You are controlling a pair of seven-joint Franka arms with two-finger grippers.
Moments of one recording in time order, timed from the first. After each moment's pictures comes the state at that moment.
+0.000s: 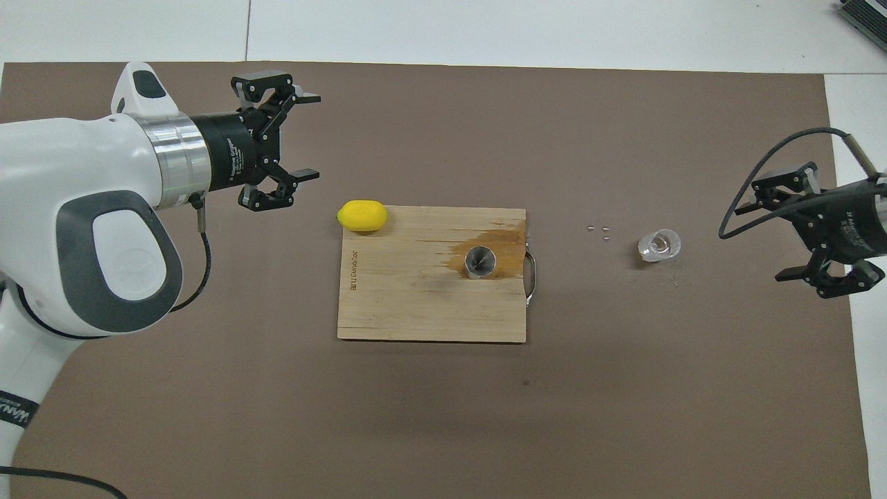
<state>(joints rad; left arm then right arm) -0.33 0.07 0.01 -1.84 -0.59 2.38 -1.10 -0.12 -0.05 0.04 -1.79 0.20 1.71 0.99</state>
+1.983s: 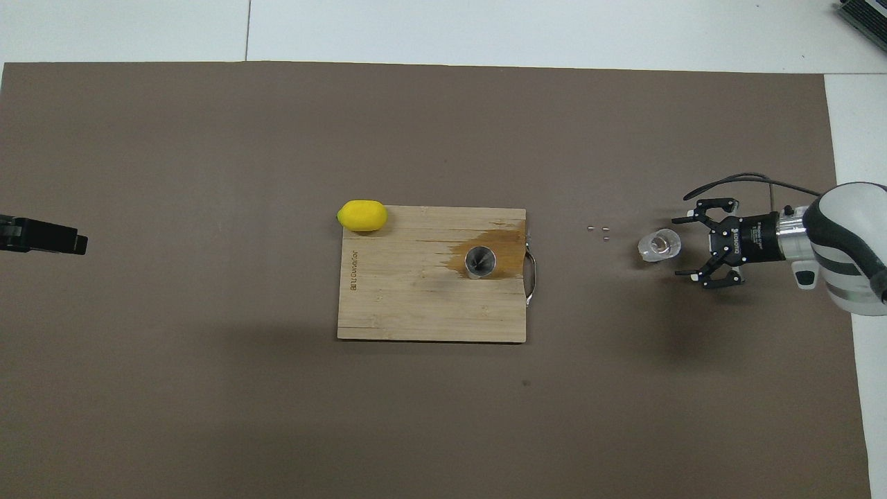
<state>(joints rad) 0.03 -0.09 -0.01 -1.66 -0.05 1.59 0.15 -0.29 0.38 0.05 -1.98 0.78 2.05 0.85</state>
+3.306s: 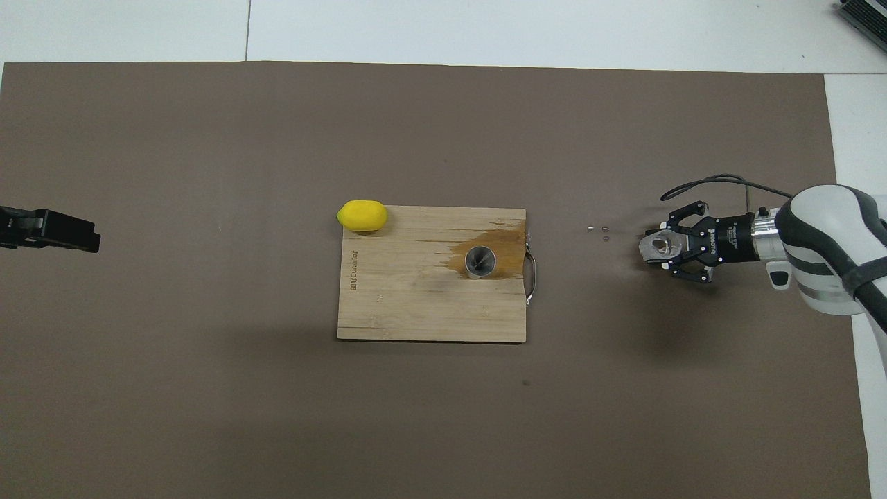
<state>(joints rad) 0.02 -0.06 -0.05 -1.67 0.00 1.59 0.10 -0.27 0.39 0.05 -2.00 0.81 2.06 0.85</state>
